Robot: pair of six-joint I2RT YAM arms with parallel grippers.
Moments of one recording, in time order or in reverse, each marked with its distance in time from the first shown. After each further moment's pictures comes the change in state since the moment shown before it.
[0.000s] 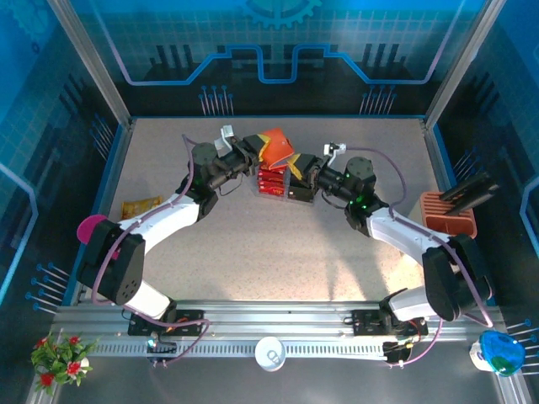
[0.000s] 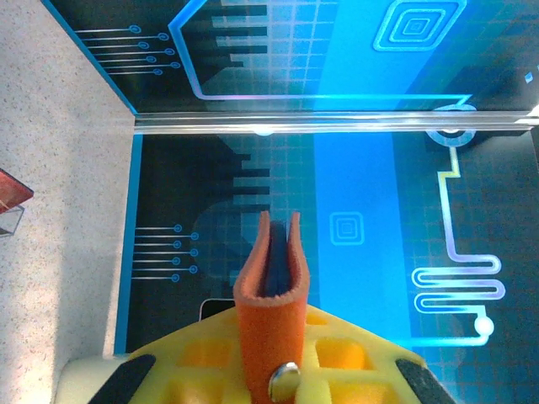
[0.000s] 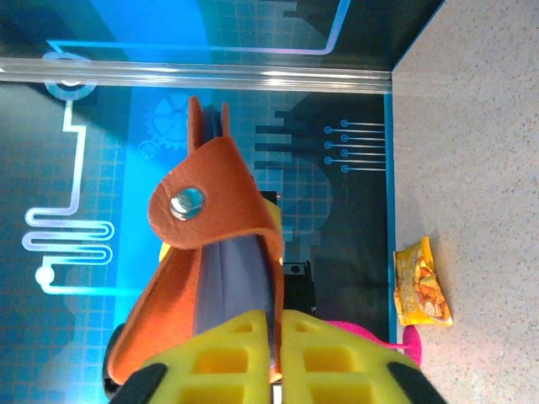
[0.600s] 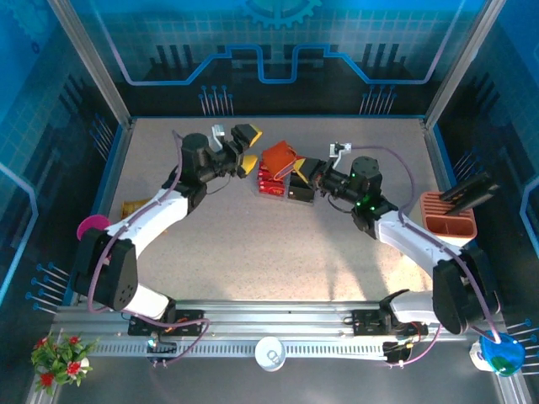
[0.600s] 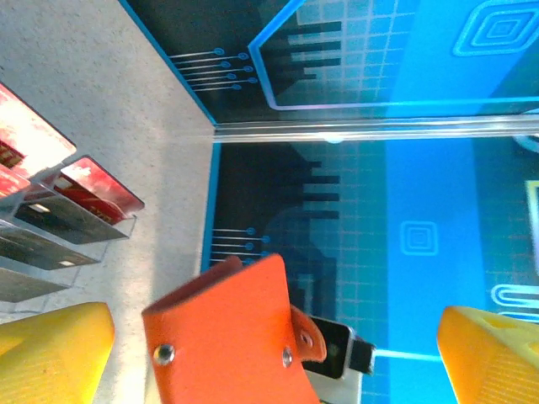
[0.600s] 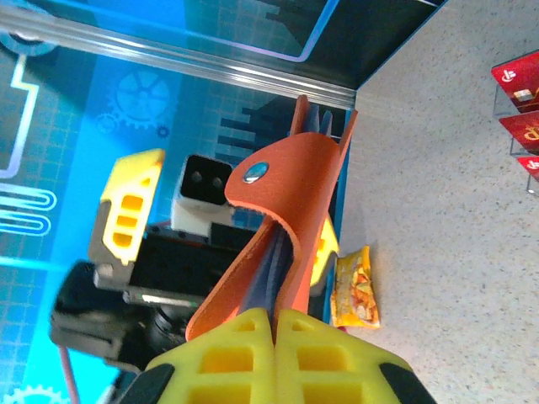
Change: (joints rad) left arm 0.089 -0.051 0.103 -0.397 0.076 0.207; right arm -0.027 -0.111 -0.009 -0.206 -0.008 -0.274
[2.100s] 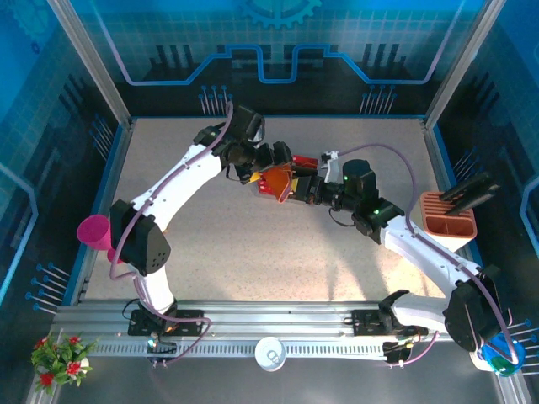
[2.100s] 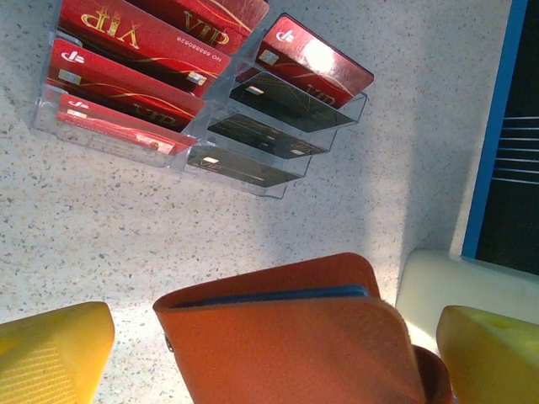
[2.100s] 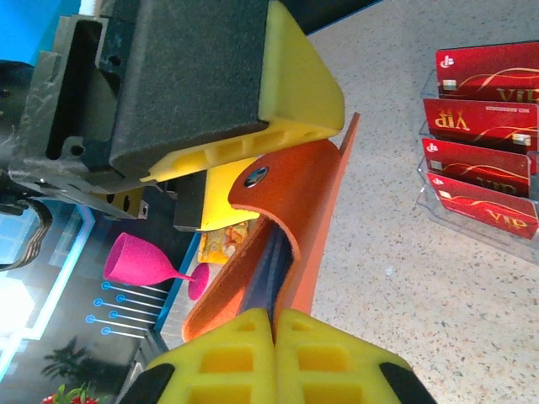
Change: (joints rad) left arm -0.193 0.333 0.728 -1.182 -0.225 0.527; right arm 0.089 -0.099 0.065 -0.423 0.094 -0.509
